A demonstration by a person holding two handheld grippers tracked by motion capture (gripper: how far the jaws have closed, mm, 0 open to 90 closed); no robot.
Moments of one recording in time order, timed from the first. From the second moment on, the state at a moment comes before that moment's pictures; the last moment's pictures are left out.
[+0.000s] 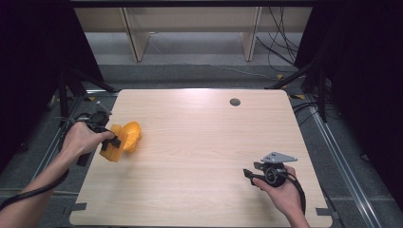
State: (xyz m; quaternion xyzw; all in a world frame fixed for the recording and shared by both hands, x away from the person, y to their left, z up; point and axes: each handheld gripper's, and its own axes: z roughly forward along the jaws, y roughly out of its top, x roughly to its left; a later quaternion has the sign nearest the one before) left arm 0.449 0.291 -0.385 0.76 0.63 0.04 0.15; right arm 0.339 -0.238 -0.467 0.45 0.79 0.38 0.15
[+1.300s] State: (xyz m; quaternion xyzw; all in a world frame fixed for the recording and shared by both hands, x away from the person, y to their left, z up) left arm 0.496 0.277 -0.385 0.76 0.63 0.07 0.14; right arm 0.339 -0.239 -0.468 0.45 0.79 0.38 0.14
